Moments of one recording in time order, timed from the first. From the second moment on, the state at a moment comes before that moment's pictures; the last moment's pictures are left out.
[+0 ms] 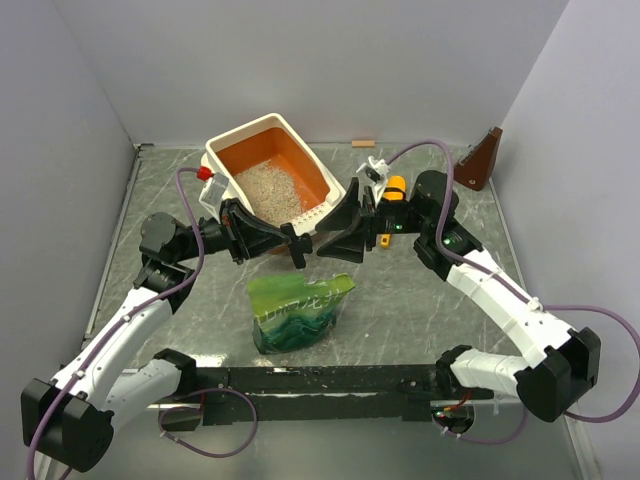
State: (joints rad) left arm -0.37 0.93 0.74 0.55 0.98 -0.75; right arm 0.54 1.15 1.06 0.14 -1.06 0.37
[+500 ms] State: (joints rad) left arm -0.37 0.93 0.74 0.52 0.97 -0.76; right arm 0.59 1.22 1.06 0.19 -1.06 0.38
